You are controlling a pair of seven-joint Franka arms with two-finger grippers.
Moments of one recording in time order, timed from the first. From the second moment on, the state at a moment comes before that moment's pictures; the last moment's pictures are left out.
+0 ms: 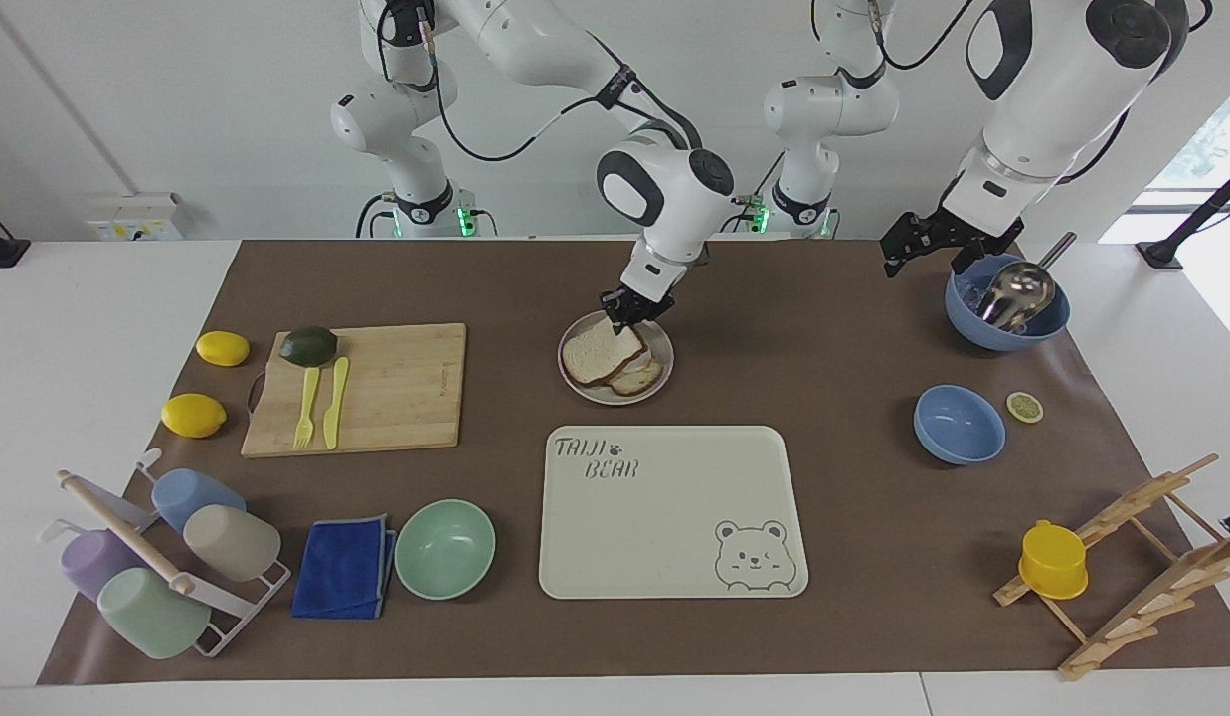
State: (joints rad) left arm -0.04 -0.03 -0.09 -1.67 -0.04 1.52 -0.11; right arm 0.84 0.37 0.00 -1.76 -0.21 1.88 0.64
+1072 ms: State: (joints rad) left arm -0.04 -0.05 -0.10 -1.72 -0.04 1.57 -0.11; right arm 0.81 0.36 0.00 -1.76 -0.12 2.00 0.69
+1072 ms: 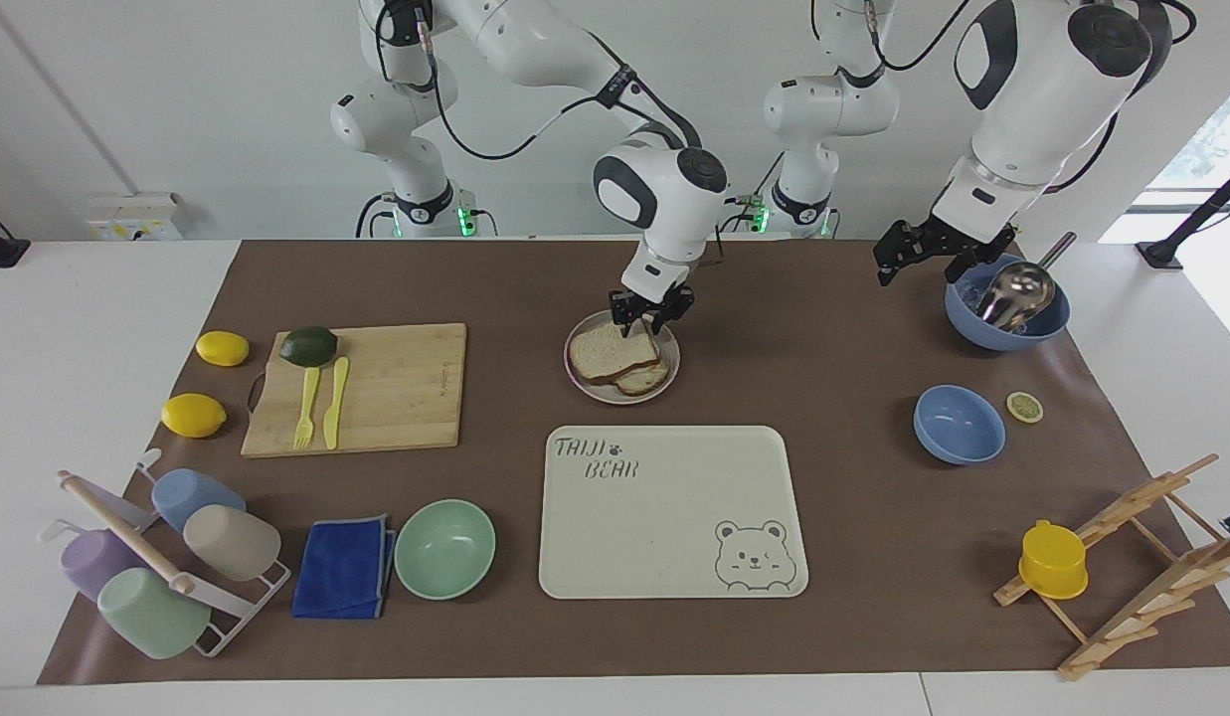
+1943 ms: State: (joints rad) left arm -0.35 -0.11 -0.12 -2.16 -0.11 1.97 -0.44; right arm 0.19 -0.02 -0.02 -1.75 -0.08 1.60 0.23
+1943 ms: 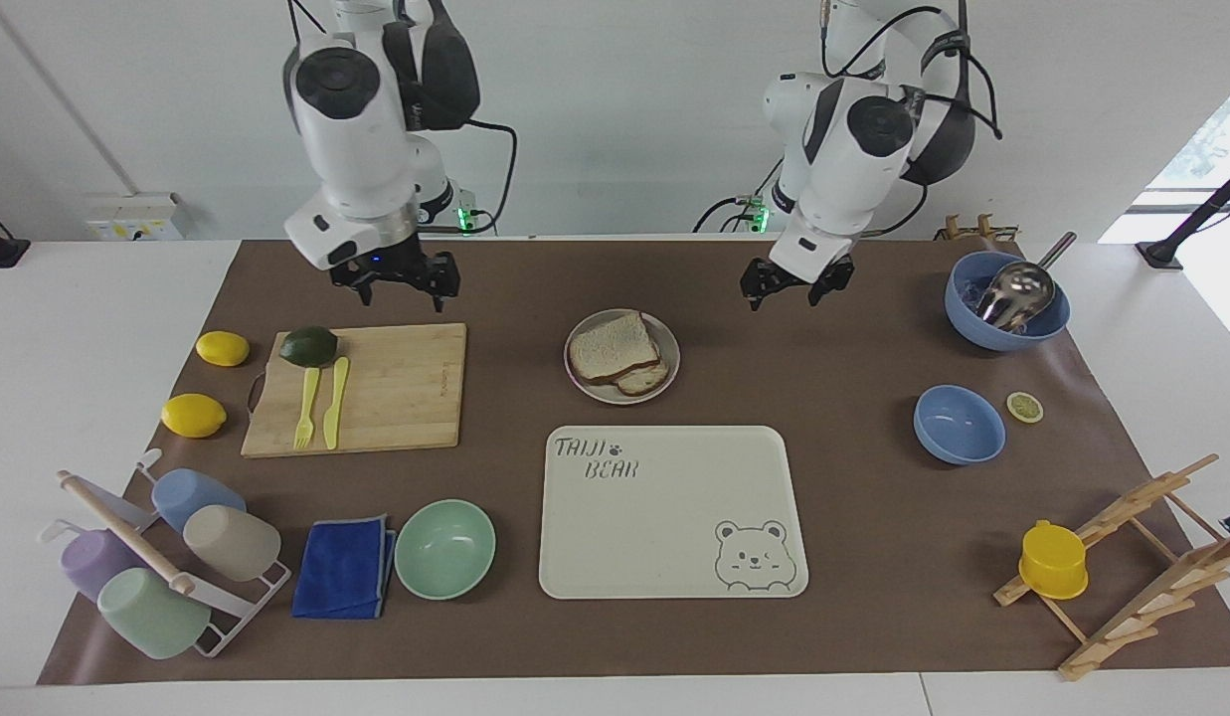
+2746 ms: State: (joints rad) left arm -0.59 0.00 -0.12 -2.39 -0.21 2.41 -0.55; right arm 0.03 -0.05 -0.04 -1.71 -0.08 1.49 0.11
